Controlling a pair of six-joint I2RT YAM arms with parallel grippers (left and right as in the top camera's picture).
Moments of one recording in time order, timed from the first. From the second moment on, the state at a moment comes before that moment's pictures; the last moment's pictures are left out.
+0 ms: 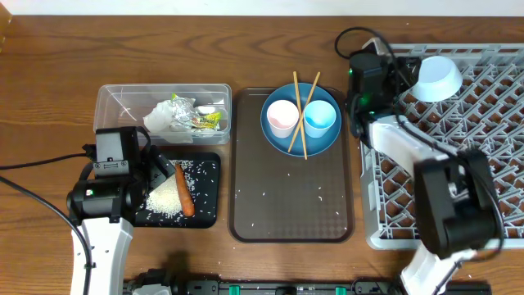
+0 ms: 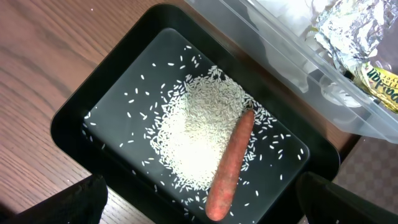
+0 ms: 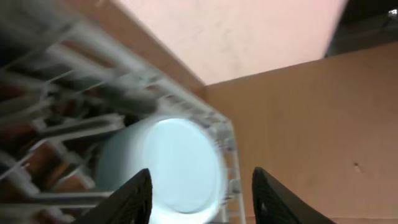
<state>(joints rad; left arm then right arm) 0.08 1.04 0.92 -1.02 -0.16 -0.59 0.27 1.86 1.12 0.32 1.02 -0.79</state>
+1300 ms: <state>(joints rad) 0.08 1.04 0.92 -1.02 -0.16 -0.59 -0.19 1.67 1.13 -0.07 0.06 -0.11</state>
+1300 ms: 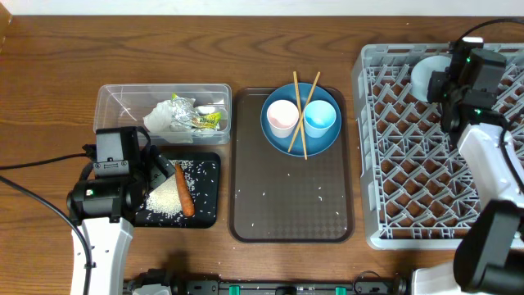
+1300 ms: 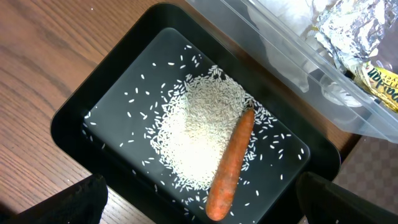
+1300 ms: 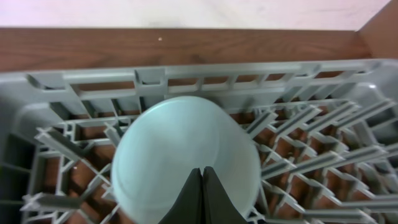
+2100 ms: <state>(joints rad) 0.08 1.04 0.92 -1.02 -0.16 -0.59 -0.11 1.55 1.12 -0.09 -0.15 -0.07</state>
